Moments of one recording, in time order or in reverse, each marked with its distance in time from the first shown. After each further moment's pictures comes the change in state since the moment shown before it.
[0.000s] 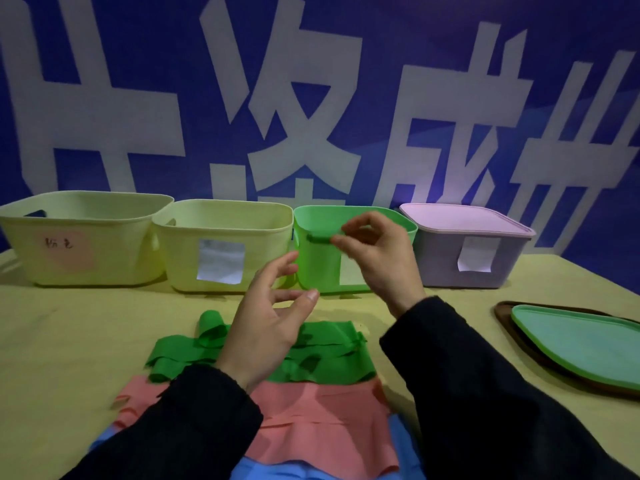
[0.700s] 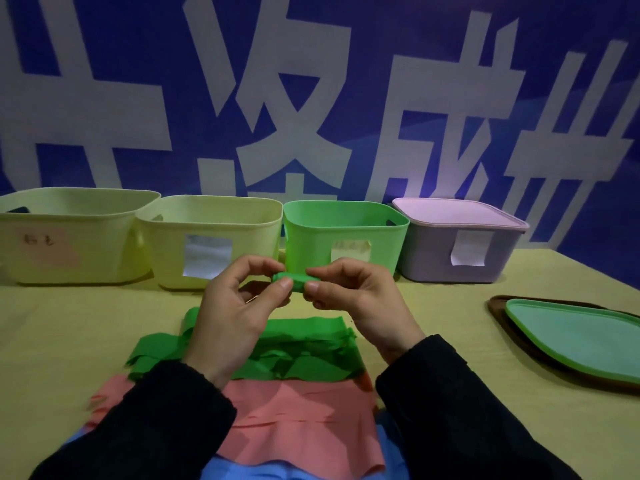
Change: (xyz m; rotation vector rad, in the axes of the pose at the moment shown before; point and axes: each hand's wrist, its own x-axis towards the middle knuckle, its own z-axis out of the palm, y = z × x) left_hand 0.000 0.002 -0.005 -0.085 0.111 0.031; right_hand -0.057 0.009 -0.002 0.416 -0.319 0.169
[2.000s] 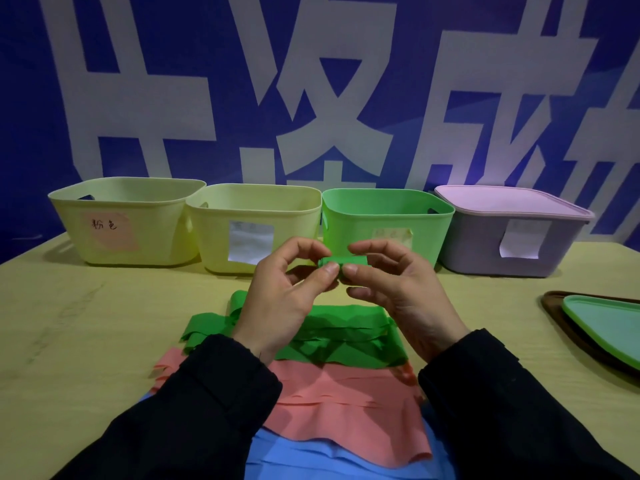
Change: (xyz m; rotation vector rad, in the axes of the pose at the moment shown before) left_hand 0.002 0.005 -0.002 -0.023 -0.093 0.016; right_hand -0.003 -0.002 0.013 0.152 0.048 0.054
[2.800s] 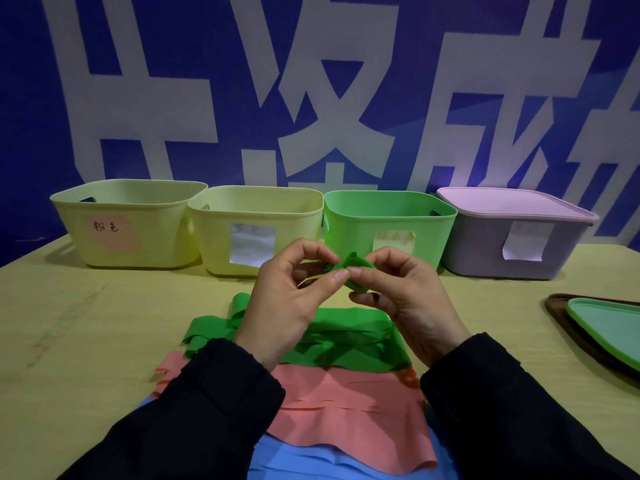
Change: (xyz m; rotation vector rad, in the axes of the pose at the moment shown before) left_hand 0.000 0.000 0.002 -0.059 -0.049 0.054; right_hand 0.000 0.001 0.001 0.083 -0.005 0.025
